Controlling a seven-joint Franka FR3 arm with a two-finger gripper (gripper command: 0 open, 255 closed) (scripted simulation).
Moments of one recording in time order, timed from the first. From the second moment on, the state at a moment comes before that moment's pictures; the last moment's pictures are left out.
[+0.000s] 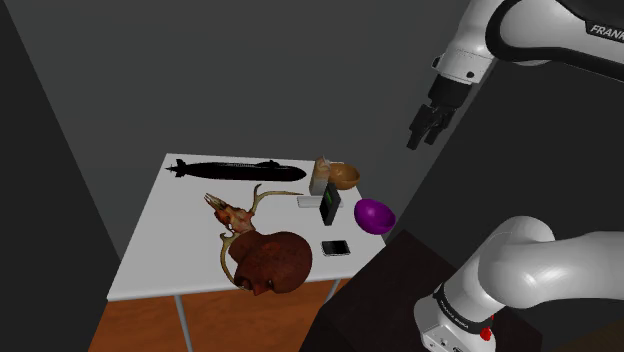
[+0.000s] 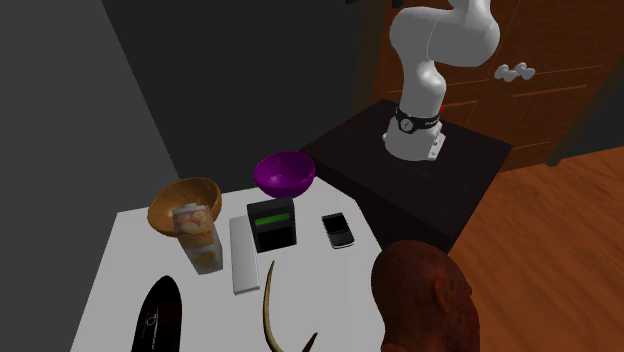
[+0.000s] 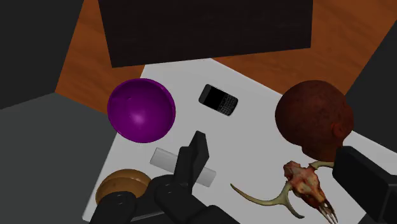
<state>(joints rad) -0.02 -0.80 -0.06 -2.35 0.03 1.52 0.02</state>
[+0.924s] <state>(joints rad) 0.06 -0.69 -0.08 -2.68 -0.01 1.97 -0.20</state>
